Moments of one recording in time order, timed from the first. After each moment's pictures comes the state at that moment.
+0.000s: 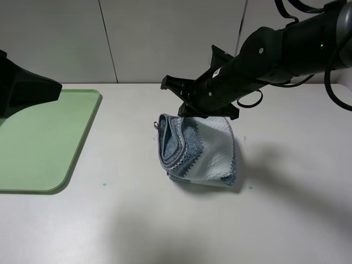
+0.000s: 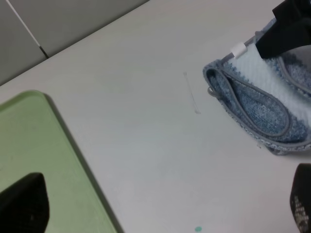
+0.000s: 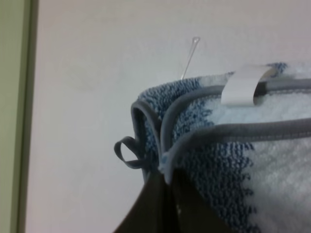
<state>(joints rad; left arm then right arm) -0.63 0.82 -0.77 0.25 0.59 -0.10 0.64 1.78 -1.04 0.46 0.21 0.35</state>
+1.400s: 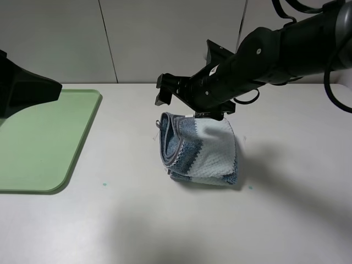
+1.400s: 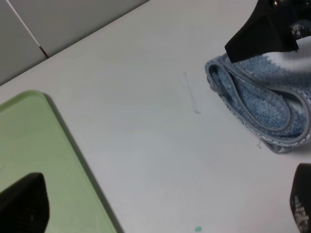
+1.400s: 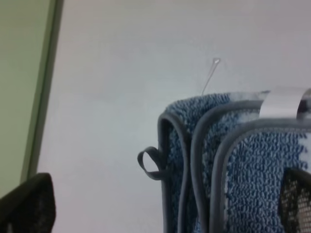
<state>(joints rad) -0.63 0.82 -0.77 0.25 0.59 -0.10 0.65 1.77 -1.04 0.46 0.16 0.28</state>
